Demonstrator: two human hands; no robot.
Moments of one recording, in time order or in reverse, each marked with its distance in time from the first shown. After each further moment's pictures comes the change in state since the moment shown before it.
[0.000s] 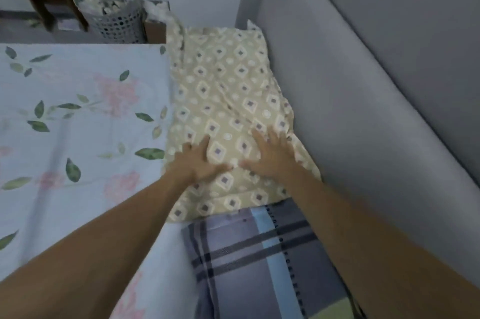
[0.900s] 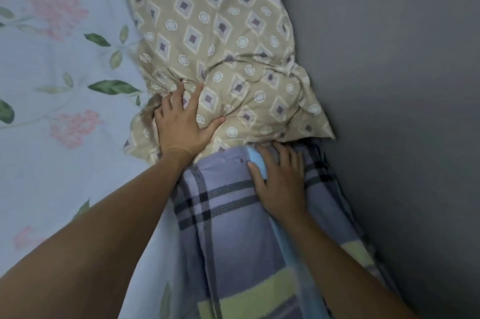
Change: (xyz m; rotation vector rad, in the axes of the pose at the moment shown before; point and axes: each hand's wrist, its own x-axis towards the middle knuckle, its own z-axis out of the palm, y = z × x) left_hand 0.044 -0.040 0.147 0.209 0.668 0.204; right_hand -0.123 0.043 0.182 0.121 0.391 0.036
